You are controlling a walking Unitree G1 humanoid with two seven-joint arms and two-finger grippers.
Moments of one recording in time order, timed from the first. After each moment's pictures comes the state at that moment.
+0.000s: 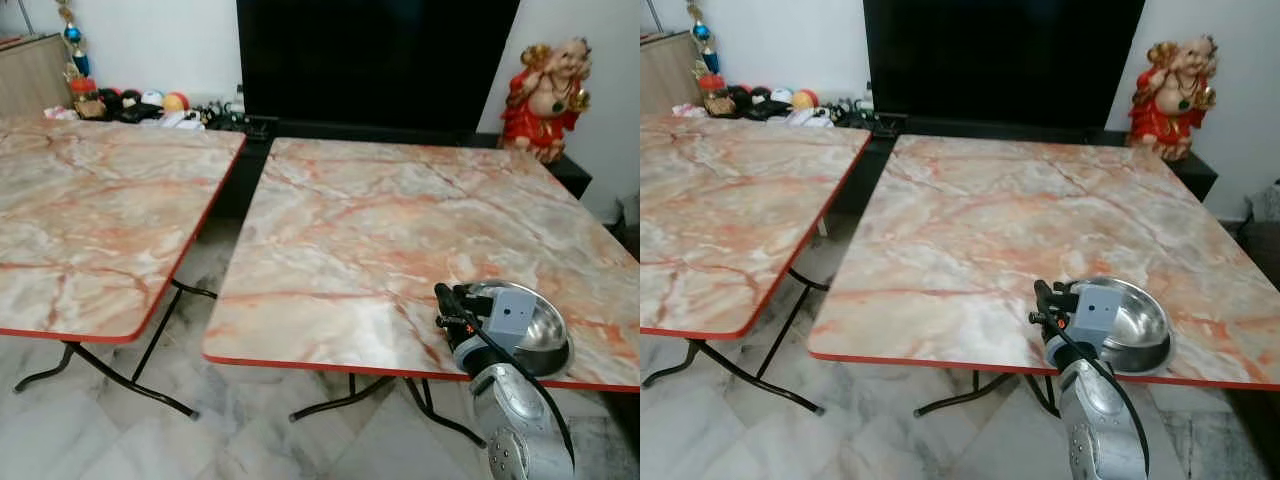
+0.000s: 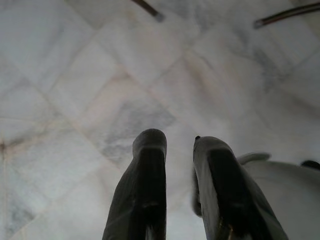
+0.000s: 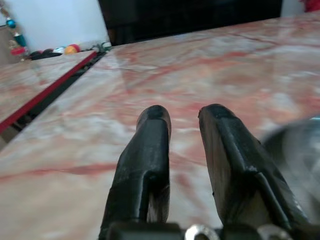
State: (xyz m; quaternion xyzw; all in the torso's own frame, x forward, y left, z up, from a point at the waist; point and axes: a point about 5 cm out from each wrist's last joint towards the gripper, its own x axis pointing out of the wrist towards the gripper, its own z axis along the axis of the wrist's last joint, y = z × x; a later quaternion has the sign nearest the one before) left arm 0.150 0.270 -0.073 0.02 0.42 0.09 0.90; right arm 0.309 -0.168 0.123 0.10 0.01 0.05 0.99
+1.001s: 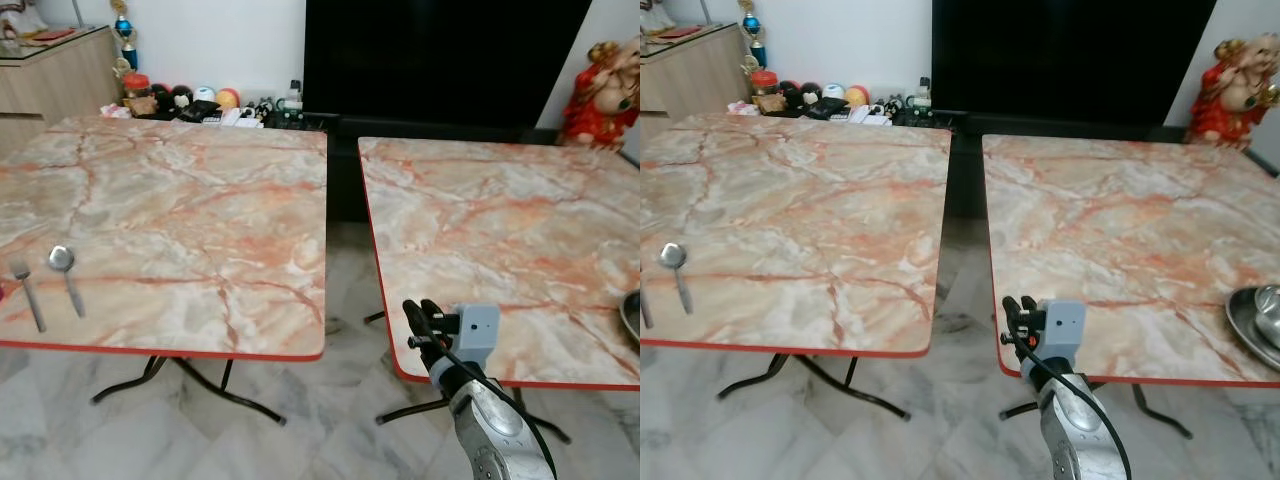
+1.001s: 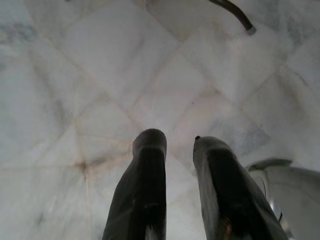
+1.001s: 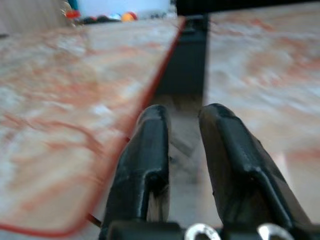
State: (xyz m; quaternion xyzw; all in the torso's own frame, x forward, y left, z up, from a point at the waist) left arm 0.146 0.276 -0.073 0.02 0.41 0.11 0.90; right arm 0.296 -0.138 0.111 0.08 0.03 0.12 0.99
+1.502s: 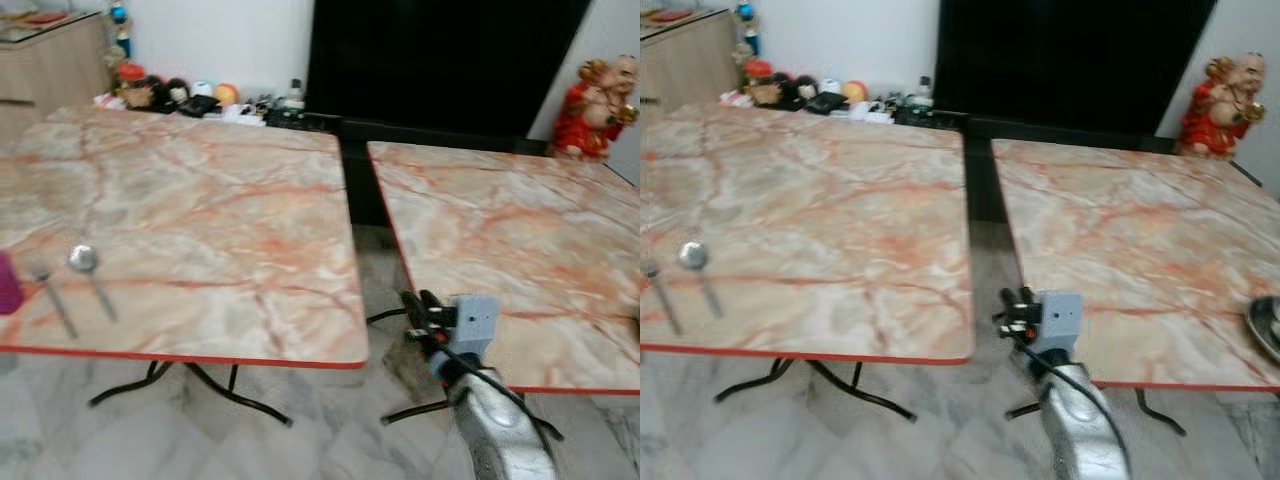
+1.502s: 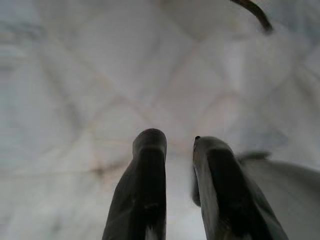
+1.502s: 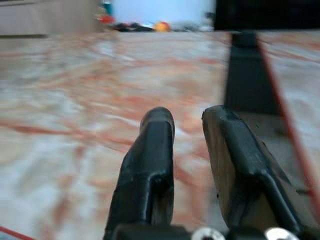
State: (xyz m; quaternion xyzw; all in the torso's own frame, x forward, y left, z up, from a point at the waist) left arm 0.144 0.277 -0.073 0.02 0.41 0.12 0.90; right arm 0.300 -0.125 0.120 0.06 0.01 0.16 0.98
